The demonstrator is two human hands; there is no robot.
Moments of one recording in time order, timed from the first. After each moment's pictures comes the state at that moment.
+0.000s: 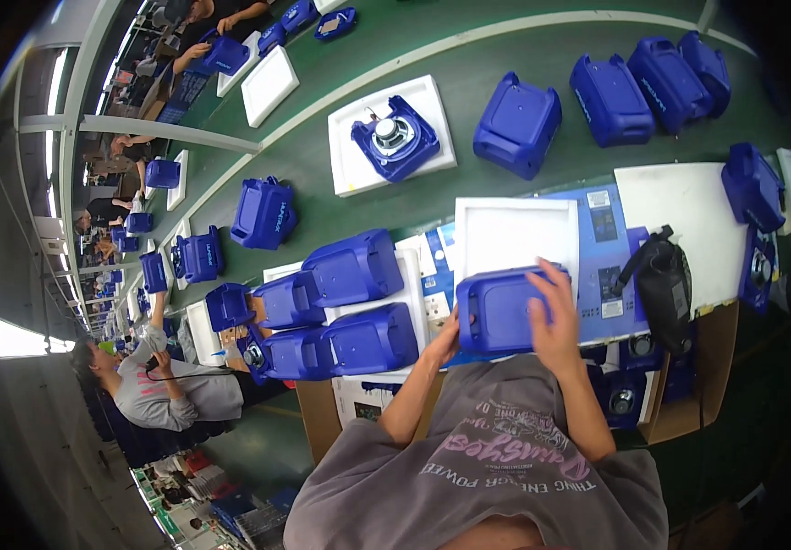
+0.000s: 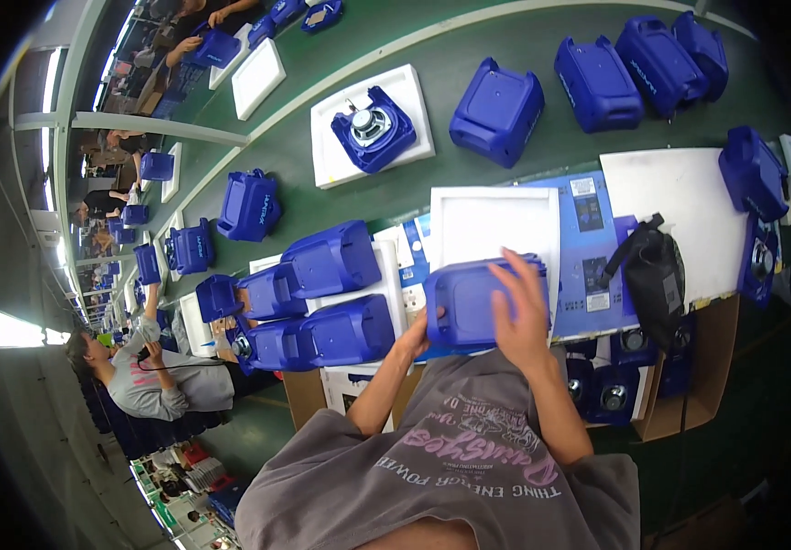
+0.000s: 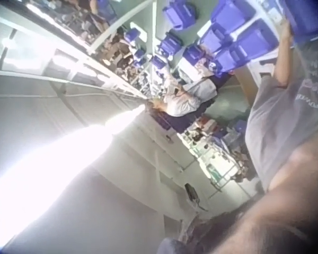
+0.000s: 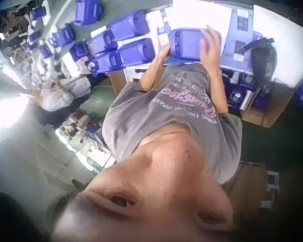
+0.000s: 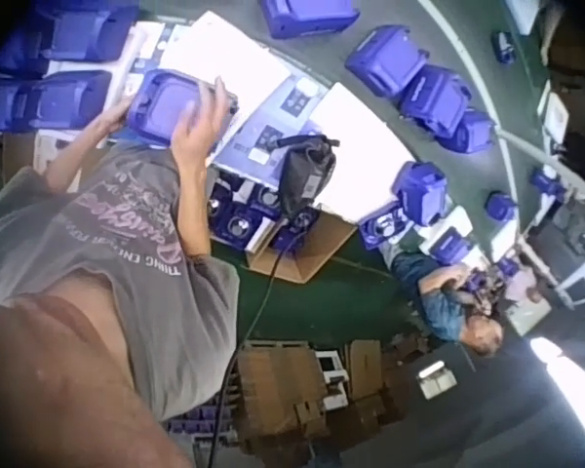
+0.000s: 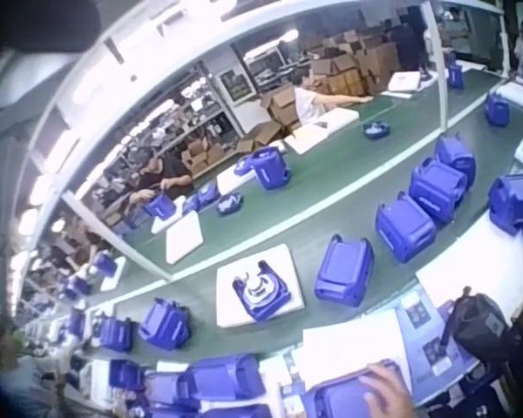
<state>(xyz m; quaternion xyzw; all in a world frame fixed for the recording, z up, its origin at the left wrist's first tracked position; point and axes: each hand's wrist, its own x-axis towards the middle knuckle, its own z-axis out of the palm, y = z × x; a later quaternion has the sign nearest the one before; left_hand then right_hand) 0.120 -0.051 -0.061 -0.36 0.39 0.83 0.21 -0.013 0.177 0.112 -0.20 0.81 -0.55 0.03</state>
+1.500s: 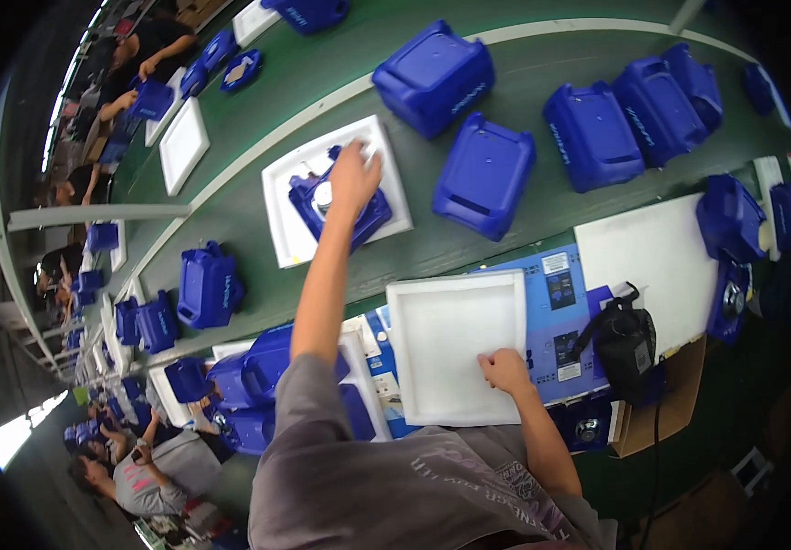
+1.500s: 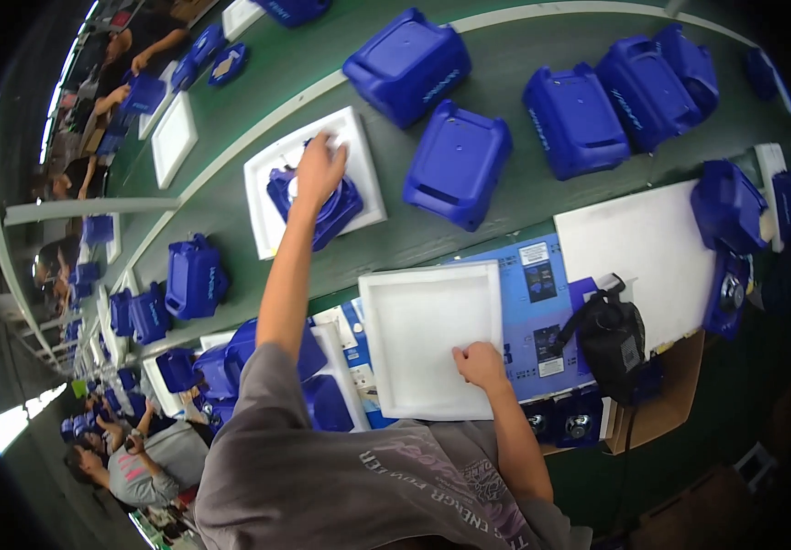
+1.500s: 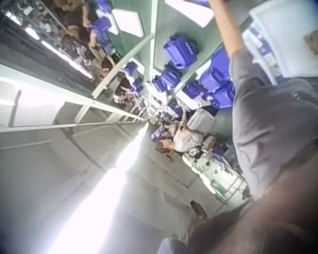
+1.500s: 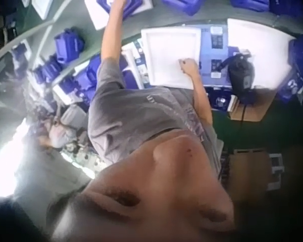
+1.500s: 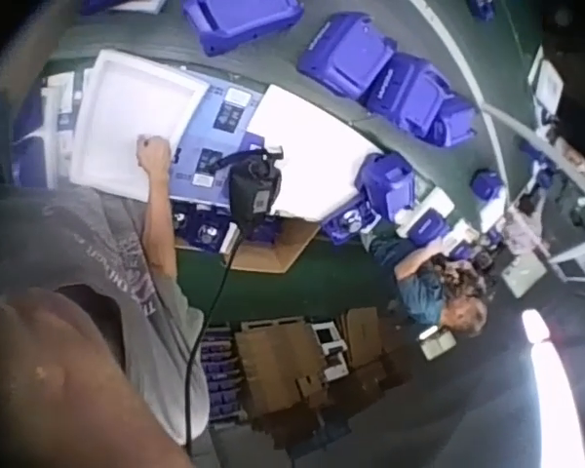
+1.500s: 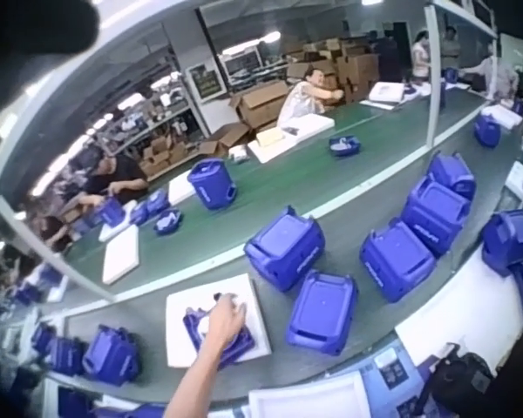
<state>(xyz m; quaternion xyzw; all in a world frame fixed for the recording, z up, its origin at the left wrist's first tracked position) -0.362 -0.161 -0.001 -0.05 0.97 0.23 -0.09 -0.084 0.191 -0.064 0.03 0.81 -0.34 0.48</state>
